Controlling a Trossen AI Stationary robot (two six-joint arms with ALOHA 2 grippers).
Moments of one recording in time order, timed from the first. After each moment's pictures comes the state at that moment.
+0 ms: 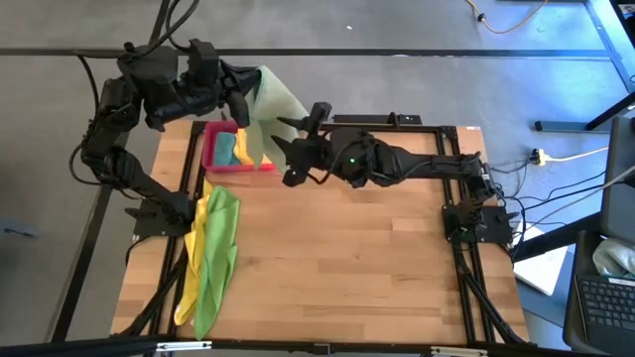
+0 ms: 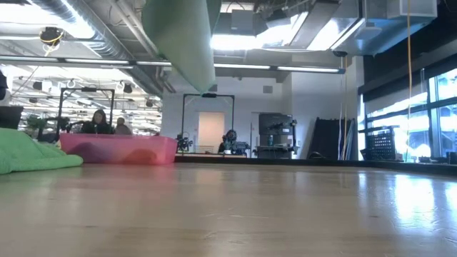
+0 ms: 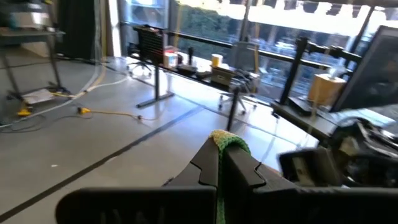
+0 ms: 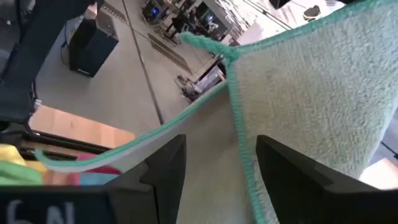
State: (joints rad) left arm 0.15 1.44 2.30 -0.98 -0.47 -0.20; right arm 0.07 1.92 2.08 -0.18 0.61 -0.72
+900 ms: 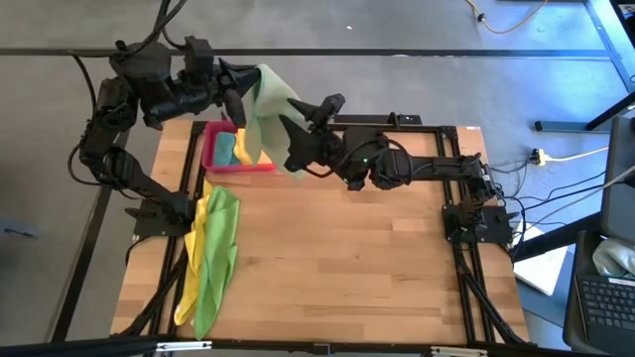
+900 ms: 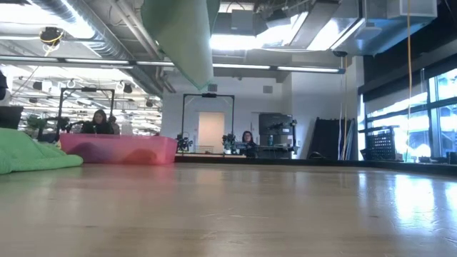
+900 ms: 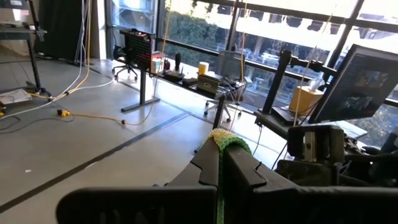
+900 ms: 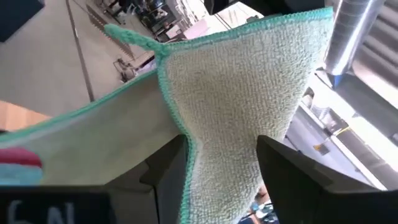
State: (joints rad) left arm 0.15 1.43 2.30 -0.94 -0.42 -0.23; right arm 0.09 1.92 2.08 0.03 0.82 -1.06
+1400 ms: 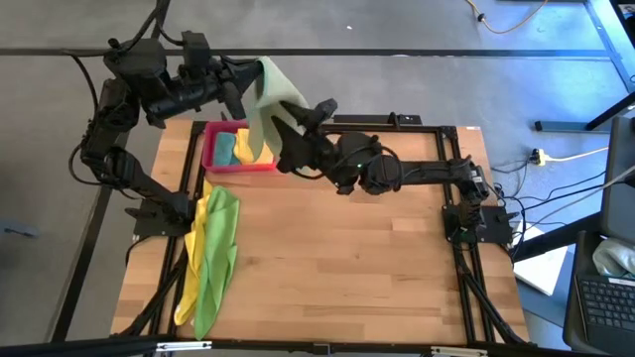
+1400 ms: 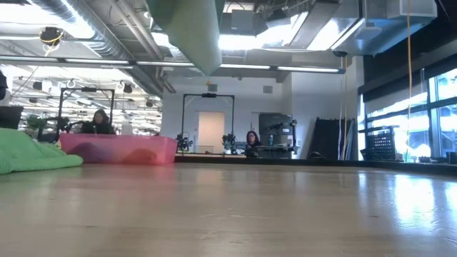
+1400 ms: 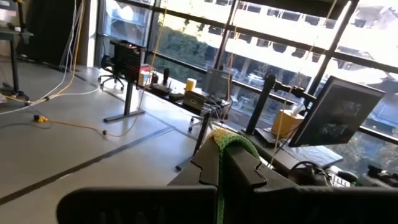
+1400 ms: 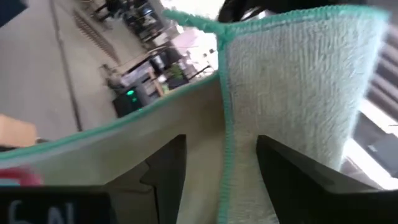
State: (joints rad) left arm 0.15 1.43 2.30 -0.84 -0.40 -0.29; right arm 0.09 1.97 2.08 0.19 0.82 -1.18
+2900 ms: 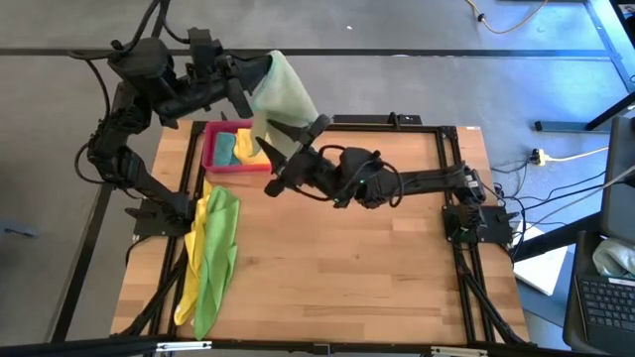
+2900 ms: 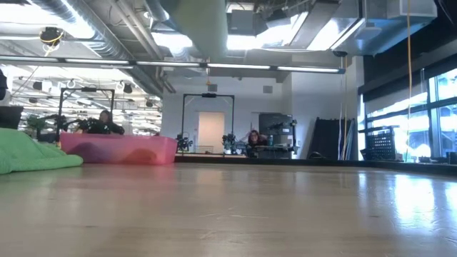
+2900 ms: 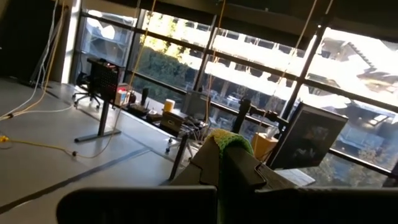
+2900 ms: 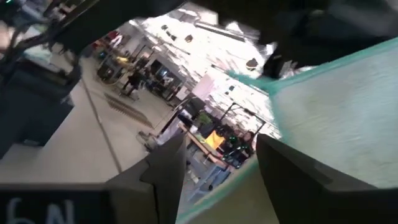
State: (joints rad) left arm 0.12 1.48 2.30 -0.67 -0.37 -0.29; right arm 0.15 2.01 2.08 0.34 0.68 -0.92
